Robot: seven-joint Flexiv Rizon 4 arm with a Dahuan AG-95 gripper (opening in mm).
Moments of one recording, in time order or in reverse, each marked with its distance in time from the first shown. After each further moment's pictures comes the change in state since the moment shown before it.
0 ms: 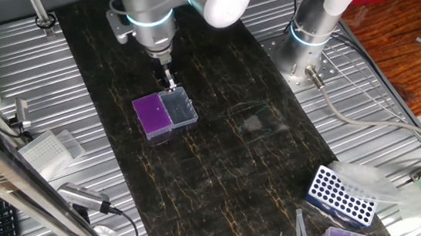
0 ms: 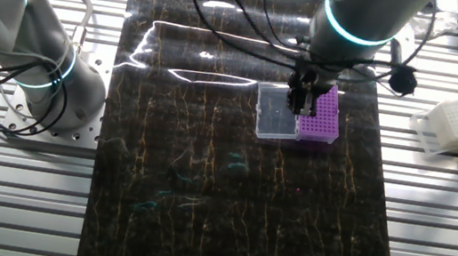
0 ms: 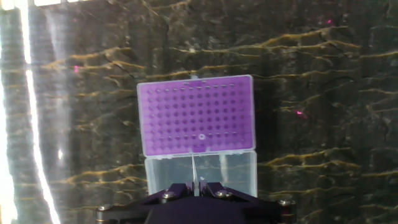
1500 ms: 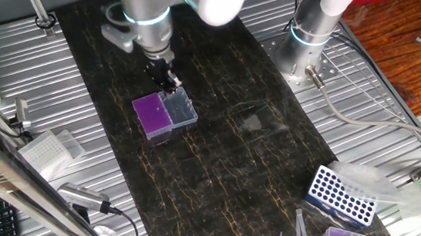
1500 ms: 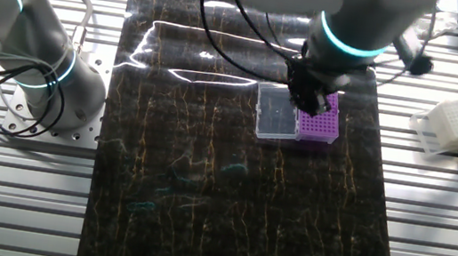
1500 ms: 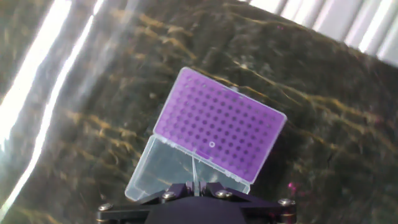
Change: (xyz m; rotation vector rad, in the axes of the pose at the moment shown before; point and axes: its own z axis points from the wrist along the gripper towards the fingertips) arm -0.008 0.008 0.005 0.016 0.011 -0.559
